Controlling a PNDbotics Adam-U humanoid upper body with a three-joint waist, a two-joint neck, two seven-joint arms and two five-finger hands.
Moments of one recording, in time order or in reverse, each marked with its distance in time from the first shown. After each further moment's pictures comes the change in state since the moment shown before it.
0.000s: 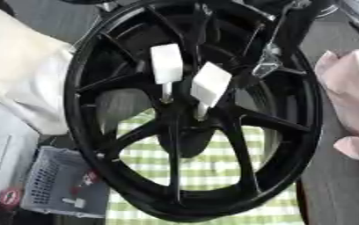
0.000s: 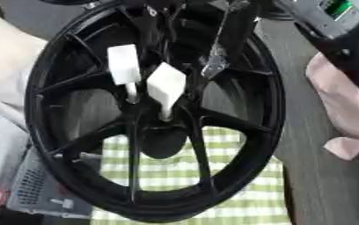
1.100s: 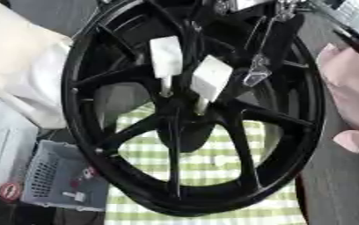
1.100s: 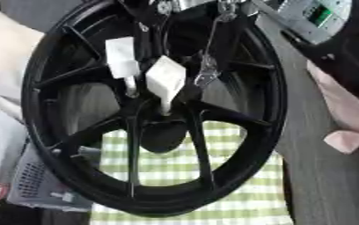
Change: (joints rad) left arm -0.014 -0.006 0.000 0.000 0.001 0.001 0.000; right arm 0.010 -0.001 0.054 0.000 -0.012 -0.002 -0.002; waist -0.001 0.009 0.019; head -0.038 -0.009
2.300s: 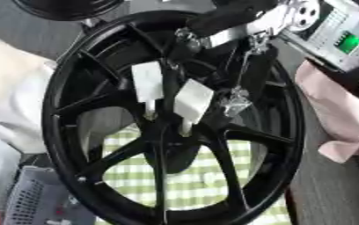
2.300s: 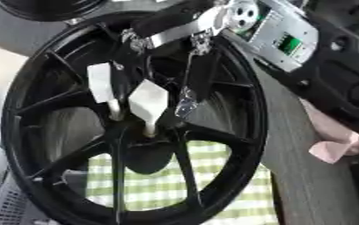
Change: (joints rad) left arm -0.001 -0.004 0.000 0.000 0.002 0.001 -0.001; right arm 0.008 -0.012 0.006 -0.095 -0.008 0.015 0.015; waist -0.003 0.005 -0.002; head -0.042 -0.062
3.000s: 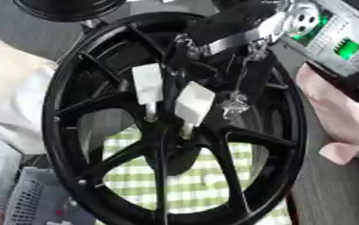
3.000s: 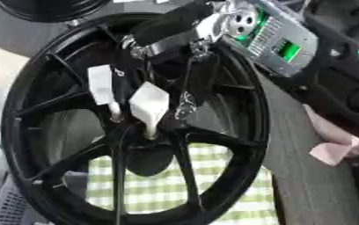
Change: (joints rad) left arm 0.000 -0.001 0.000 0.000 0.006 0.001 -0.001; right arm -0.001 0.008 0.000 0.030 0.120 -0.010 -0.010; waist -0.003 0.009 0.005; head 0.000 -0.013
